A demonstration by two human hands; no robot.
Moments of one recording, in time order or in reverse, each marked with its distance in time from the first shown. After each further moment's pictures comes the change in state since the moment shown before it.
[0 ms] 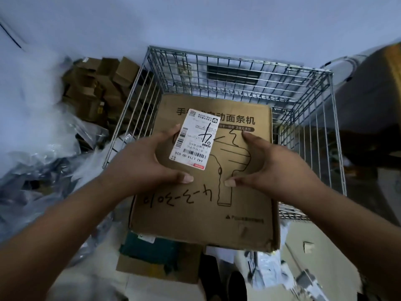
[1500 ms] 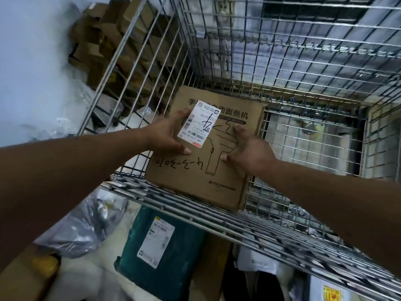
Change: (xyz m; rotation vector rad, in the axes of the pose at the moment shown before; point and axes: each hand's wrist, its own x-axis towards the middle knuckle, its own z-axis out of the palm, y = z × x) left_hand 0.291 -0.241 0.121 0.170 -0.189 -0.160; right_hand 0.313 0.053 0.278 0.212 -0.177 -0.002
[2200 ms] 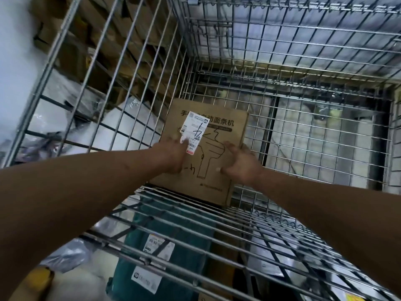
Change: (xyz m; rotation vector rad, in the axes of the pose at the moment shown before) left_hand 0.084 -0.046 0.098 0.751 -0.179 -0.029; right_hand 0.076 0.043 0.097 0.011 -0.201 0.010
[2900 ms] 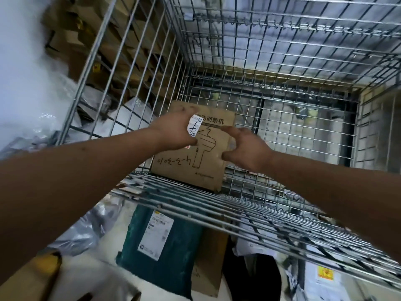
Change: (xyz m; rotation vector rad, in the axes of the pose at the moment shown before) left_hand -0.095 0.014 -0.096 -0.501 0.321 0.113; right_hand -0.101 -0.046 -0.077 -0.096 0.052 -0.137
